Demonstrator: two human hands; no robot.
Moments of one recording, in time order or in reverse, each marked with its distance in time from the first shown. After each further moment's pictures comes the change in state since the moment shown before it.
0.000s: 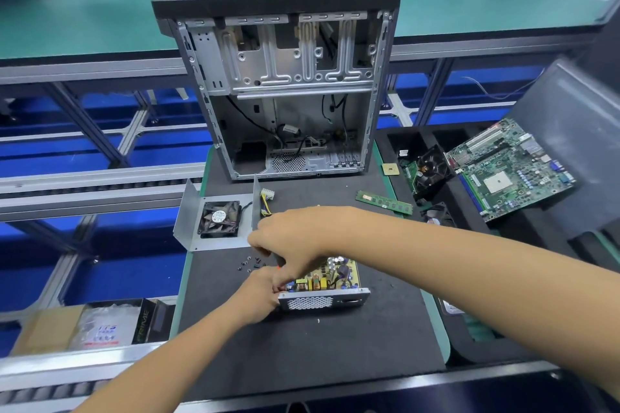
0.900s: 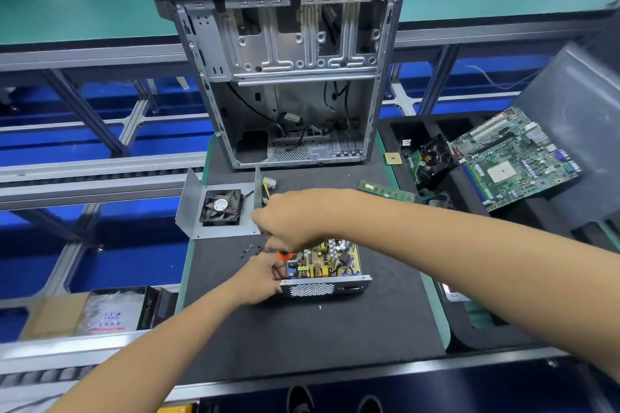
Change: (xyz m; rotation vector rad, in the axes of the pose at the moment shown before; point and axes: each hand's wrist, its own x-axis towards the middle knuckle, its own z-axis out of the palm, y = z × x) left_hand 0.013 -0.012 -0.003 -0.015 -0.066 -0.154; right_hand 0.000 0.002 -0.008 -0.044 0.052 0.008
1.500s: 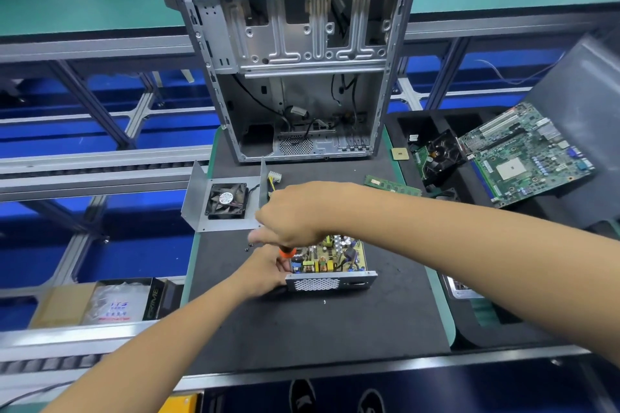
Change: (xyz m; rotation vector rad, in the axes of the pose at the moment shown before) left_hand -0.004 0.003 -0.004 0.000 0.031 0.085; right_hand 0.007 -0.003 -0.001 0.010 -0.051 -0.008
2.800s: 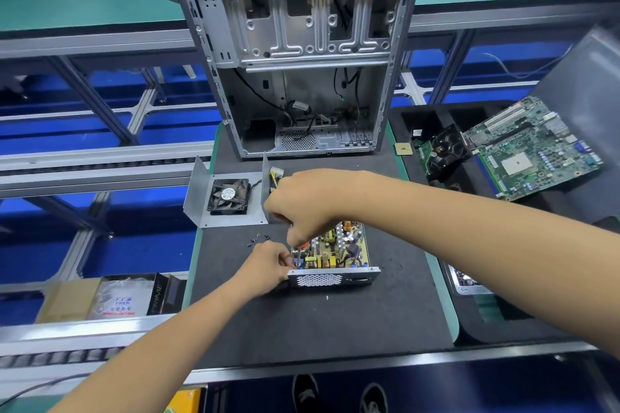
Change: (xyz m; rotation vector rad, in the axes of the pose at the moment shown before) left_hand -0.010 0.012 0.001 0.067 0.089 -0.095; right_hand -0.007 0.014 -0.002 -0.074 0.087 -0.024
